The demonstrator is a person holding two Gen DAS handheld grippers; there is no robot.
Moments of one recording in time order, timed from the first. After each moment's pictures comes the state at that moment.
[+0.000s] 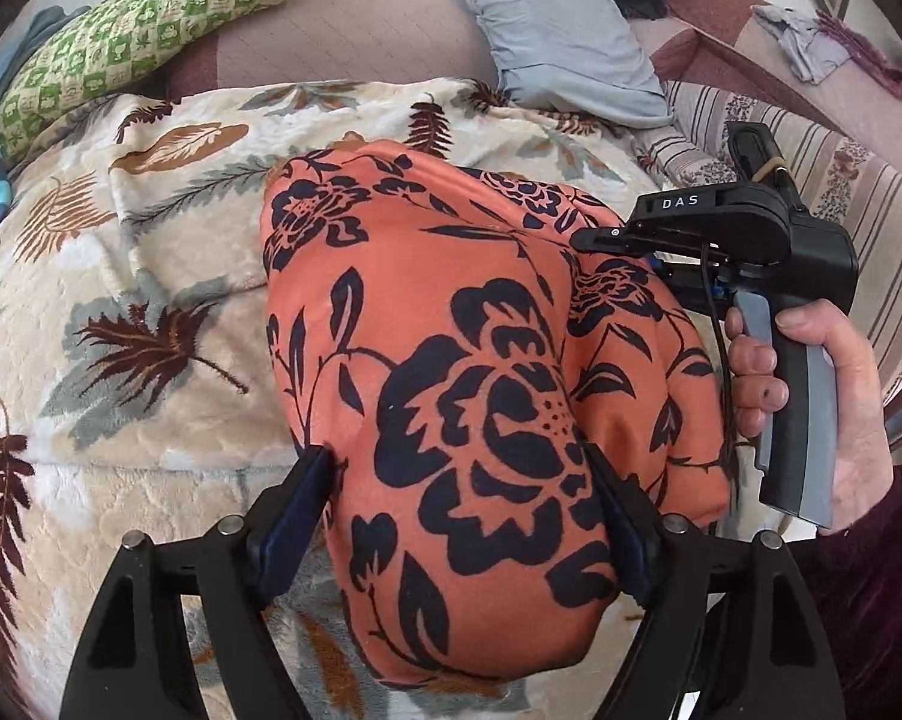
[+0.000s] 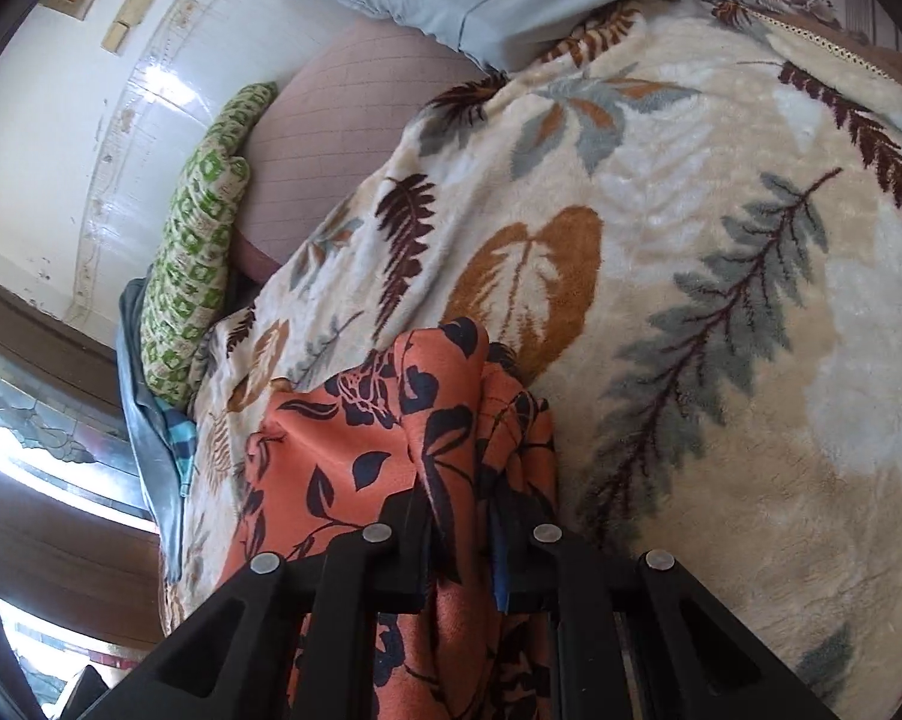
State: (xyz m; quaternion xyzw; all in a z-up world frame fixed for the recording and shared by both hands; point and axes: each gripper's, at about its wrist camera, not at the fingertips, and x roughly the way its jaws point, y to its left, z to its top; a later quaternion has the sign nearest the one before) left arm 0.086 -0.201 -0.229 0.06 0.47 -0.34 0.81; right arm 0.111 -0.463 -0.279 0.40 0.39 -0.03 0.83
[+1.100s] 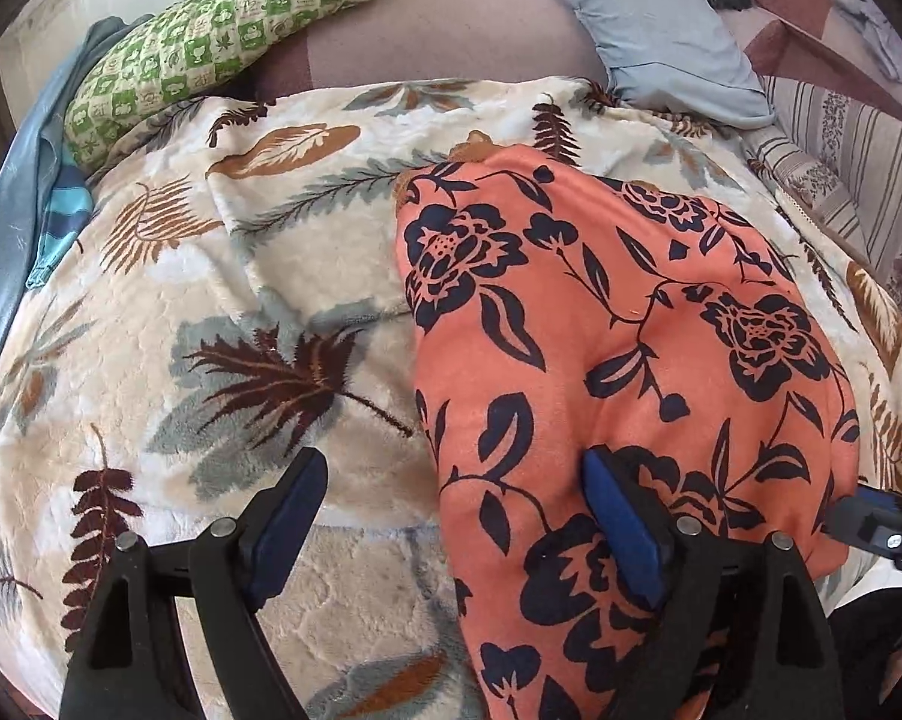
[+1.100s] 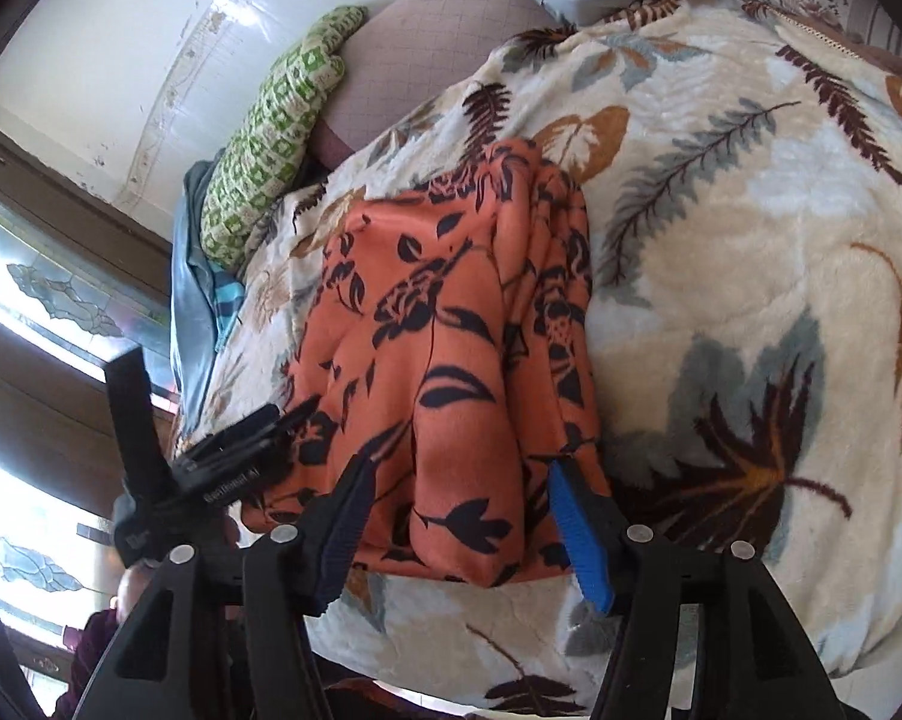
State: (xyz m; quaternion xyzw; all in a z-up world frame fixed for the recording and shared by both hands) left arm 0.125 -0.184 -0.228 0.11 0.47 -0.23 0.85; right arm -0.006 -0.398 -0.264 0.34 0.43 0.05 0.84
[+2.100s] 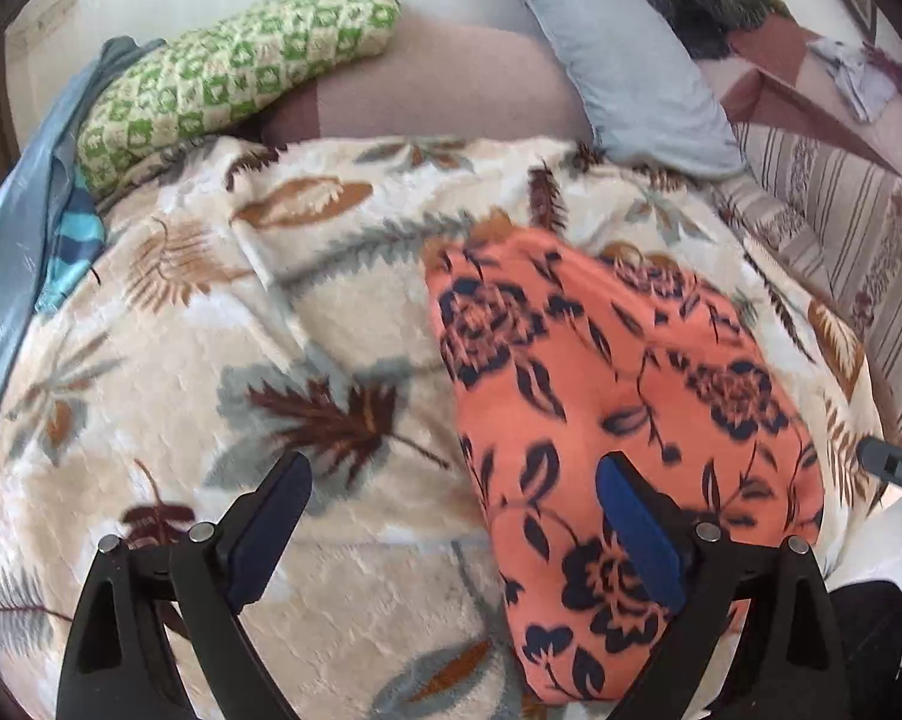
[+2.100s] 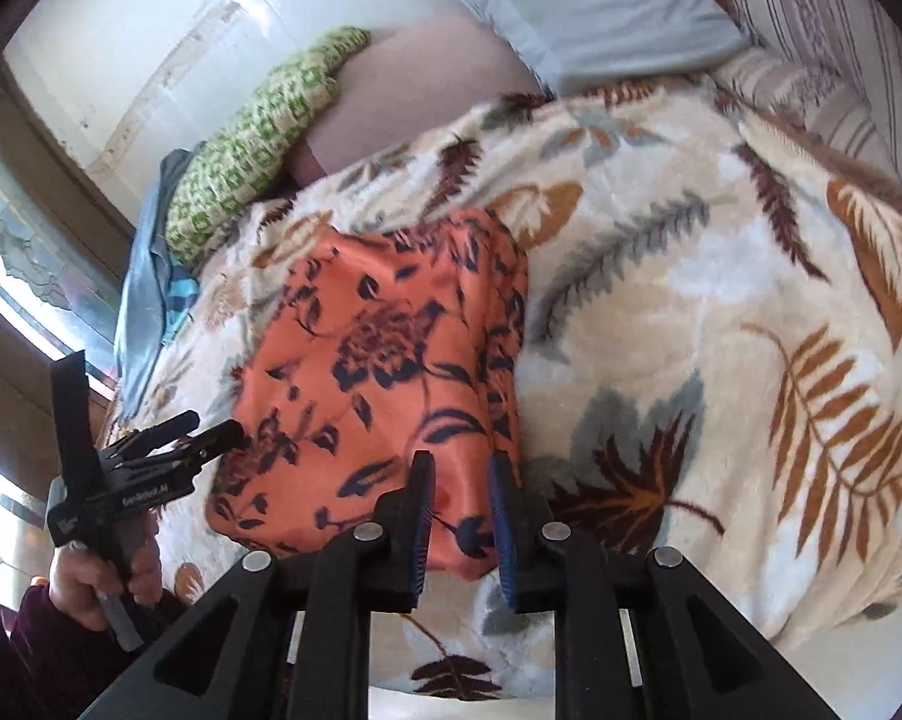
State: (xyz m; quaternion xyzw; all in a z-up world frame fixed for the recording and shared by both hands) left arm 0.138 -0.148 -0.180 0.08 0.42 -0.26 0.87; right arm -0.040 -0.405 -0.210 0.25 0.39 -0.01 0.89
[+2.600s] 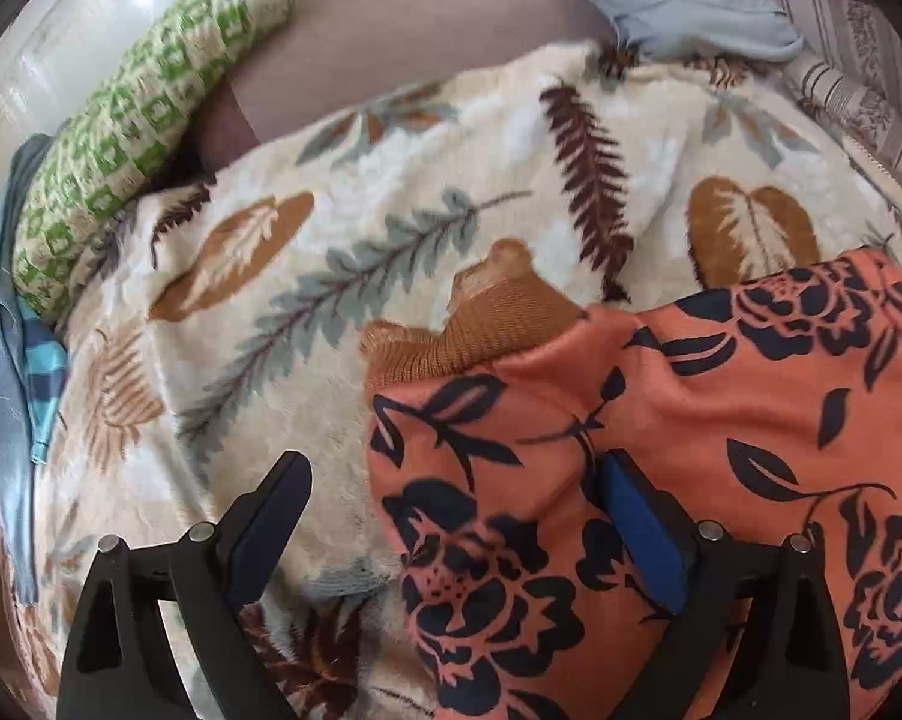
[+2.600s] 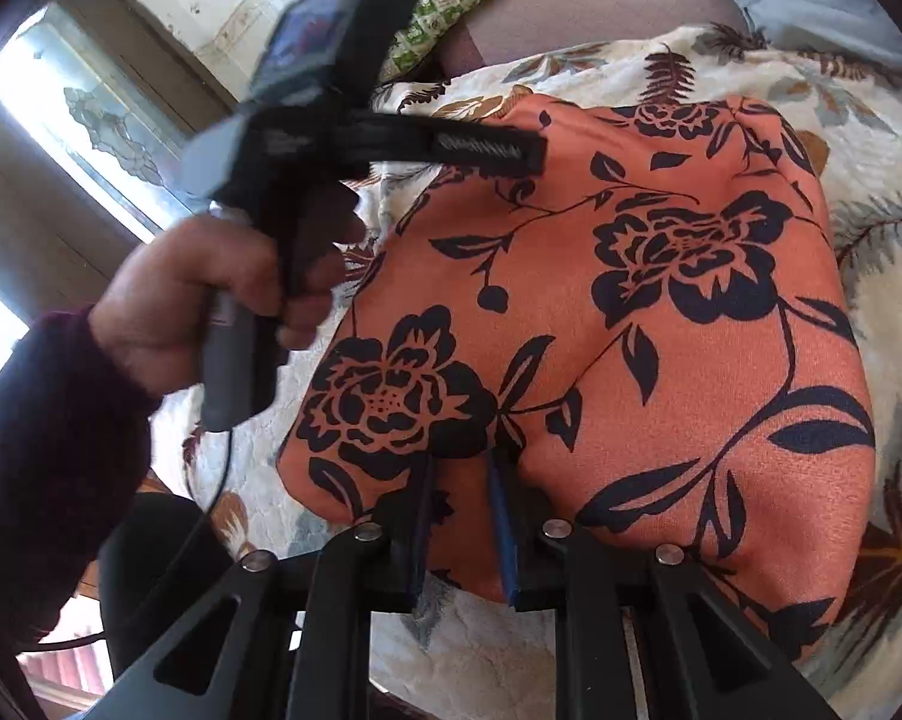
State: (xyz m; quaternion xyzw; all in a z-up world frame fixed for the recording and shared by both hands) left arm 0.237 -0.269 -0.259 0.23 0.46 -0.21 0.83; right arm 0.027 -0.309 -0.269 0.22 0.45 0.16 0.85
